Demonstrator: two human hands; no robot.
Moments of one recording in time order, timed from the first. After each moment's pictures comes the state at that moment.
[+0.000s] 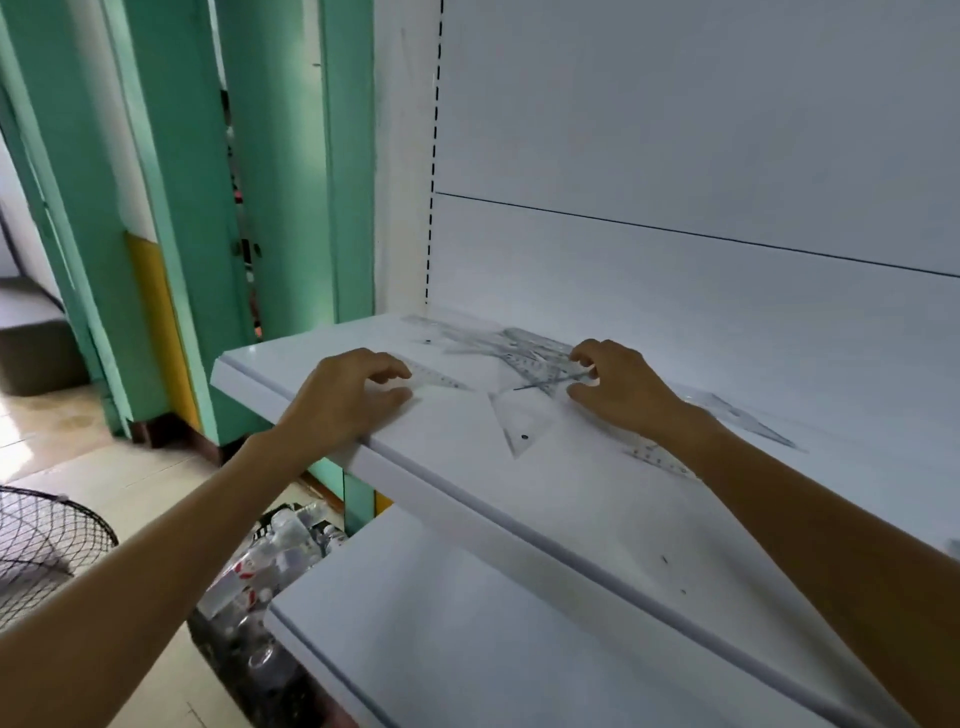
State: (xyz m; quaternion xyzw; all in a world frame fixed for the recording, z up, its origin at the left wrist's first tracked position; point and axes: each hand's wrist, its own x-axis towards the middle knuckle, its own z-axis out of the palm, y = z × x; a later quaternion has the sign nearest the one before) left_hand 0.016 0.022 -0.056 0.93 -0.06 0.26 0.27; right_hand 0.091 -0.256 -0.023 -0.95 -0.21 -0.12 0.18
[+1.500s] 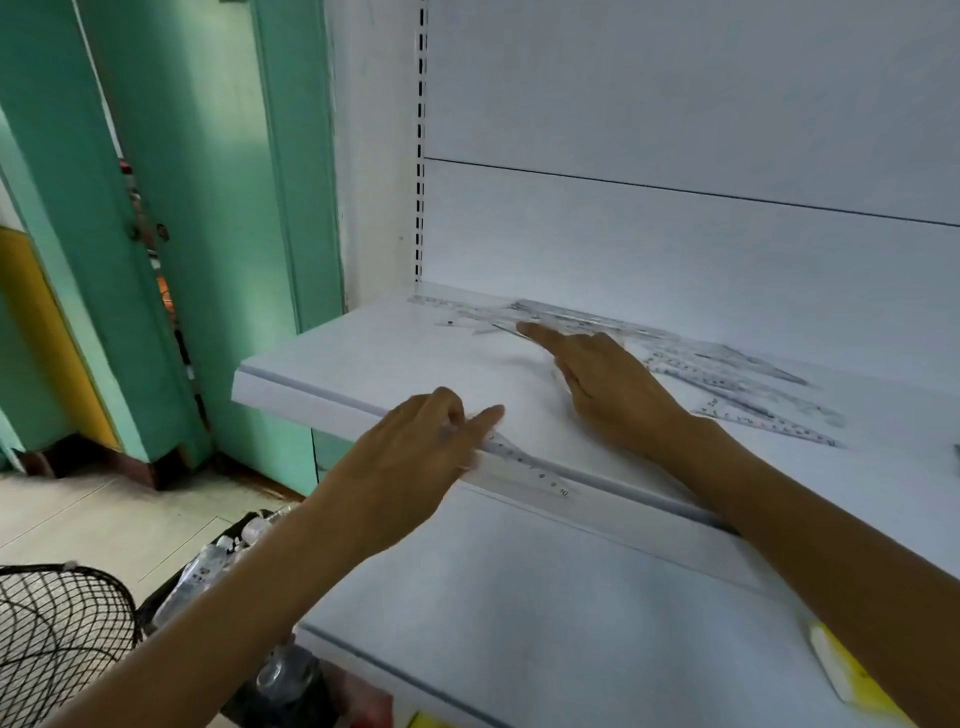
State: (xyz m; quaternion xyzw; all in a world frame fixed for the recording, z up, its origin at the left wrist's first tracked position) left_hand -0.031 0.061 -0.076 0.90 -0.34 0.28 0.05; right_hand 0.037 -0.161 -0.041 -0.93 -0.27 -0.24 0.10
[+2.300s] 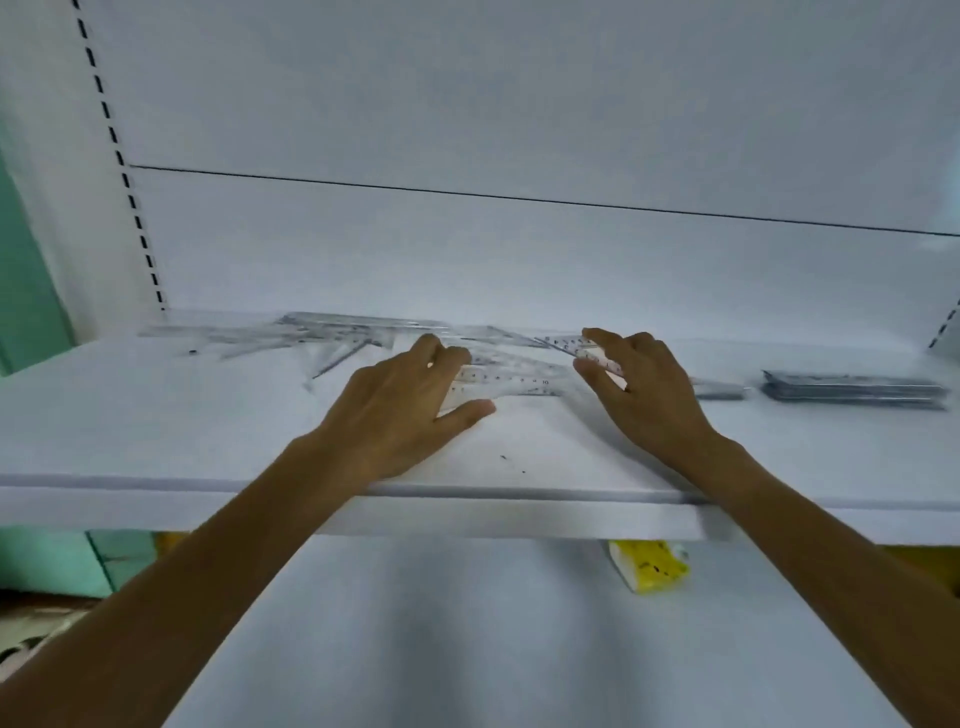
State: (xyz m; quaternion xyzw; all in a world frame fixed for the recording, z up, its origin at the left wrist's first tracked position) left_hand -0.012 -0.119 -0.031 0.88 -0.40 0.21 0.14; right_hand -0.076 -0.357 -0.040 -0.93 0.06 -0.35 0.14
